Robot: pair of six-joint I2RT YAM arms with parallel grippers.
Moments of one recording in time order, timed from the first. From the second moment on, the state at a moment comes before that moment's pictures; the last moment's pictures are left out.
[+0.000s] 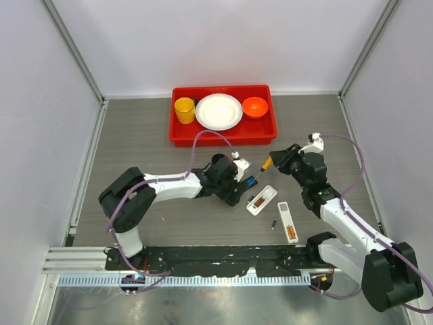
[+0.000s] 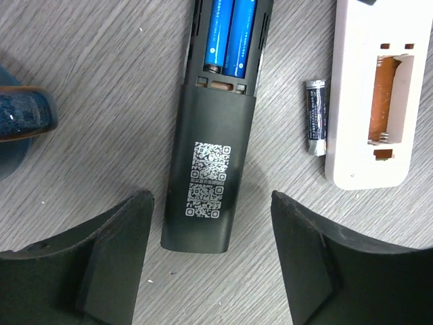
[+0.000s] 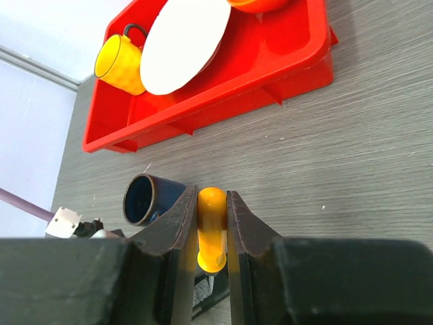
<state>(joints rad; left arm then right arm) -0.92 1.77 1.01 -0.15 0.04 -0.18 0.30 0.96 0.44 0.26 0.01 0.71</state>
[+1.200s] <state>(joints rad) -0.92 1.82 1.07 -0.18 -0.03 -0.13 0.29 1.00 0.44 0.28 -0.03 0.69</state>
